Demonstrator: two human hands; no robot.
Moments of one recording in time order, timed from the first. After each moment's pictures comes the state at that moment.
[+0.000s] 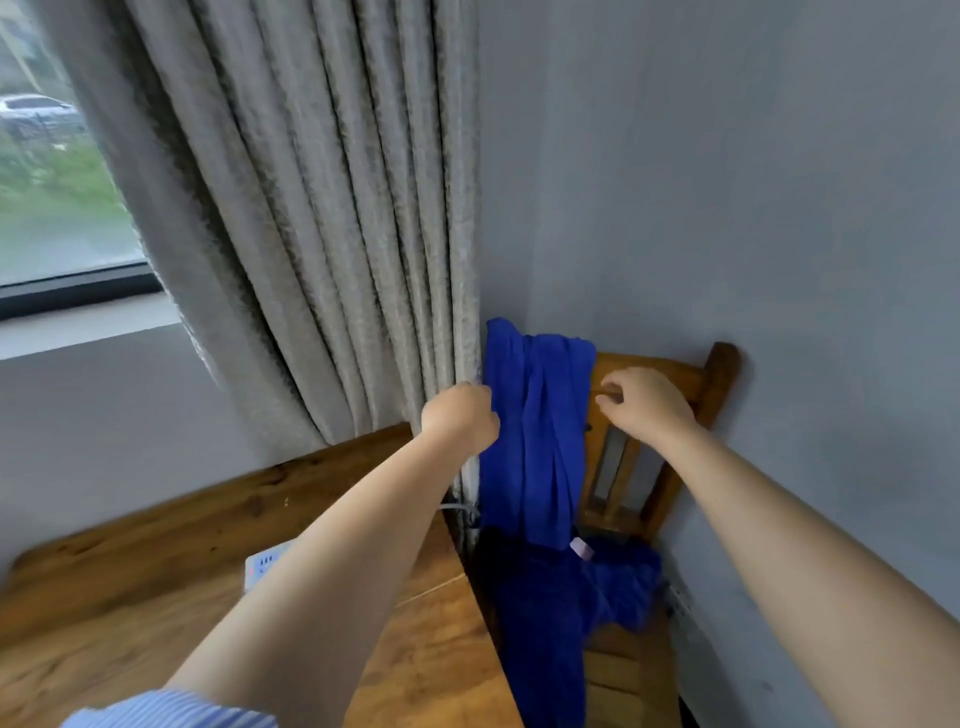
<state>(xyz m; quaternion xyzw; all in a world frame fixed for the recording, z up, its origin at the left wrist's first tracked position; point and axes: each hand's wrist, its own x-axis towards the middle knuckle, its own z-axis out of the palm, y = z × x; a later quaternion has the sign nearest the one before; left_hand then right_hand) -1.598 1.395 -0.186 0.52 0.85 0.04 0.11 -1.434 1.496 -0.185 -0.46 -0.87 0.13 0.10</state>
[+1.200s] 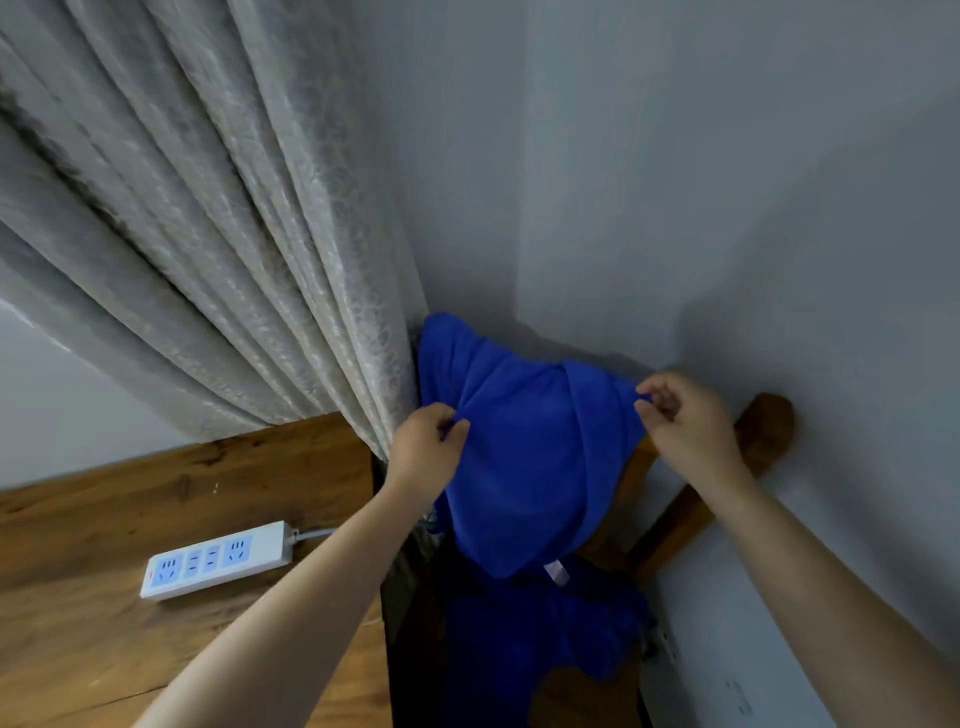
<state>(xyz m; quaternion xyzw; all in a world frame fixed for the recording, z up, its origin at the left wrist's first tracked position) -1.589 1.512 -0.267 0.30 0.86 0.36 0.20 -1.418 1.666 -0.257 -0.42 -0.78 0.36 0.28</state>
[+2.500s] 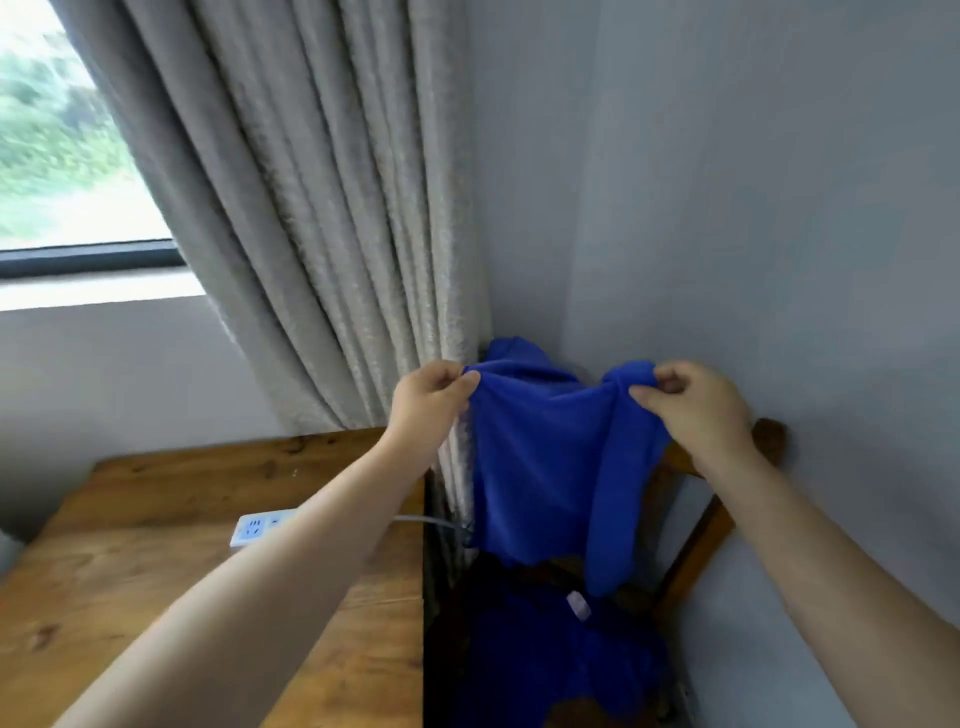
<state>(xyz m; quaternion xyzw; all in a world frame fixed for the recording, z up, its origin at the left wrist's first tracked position) -1.560 1.440 -0.171 0.22 0.73 0.62 0.18 -1.410 1.598 -0.166 -0.39 -0.78 0.39 0.29</state>
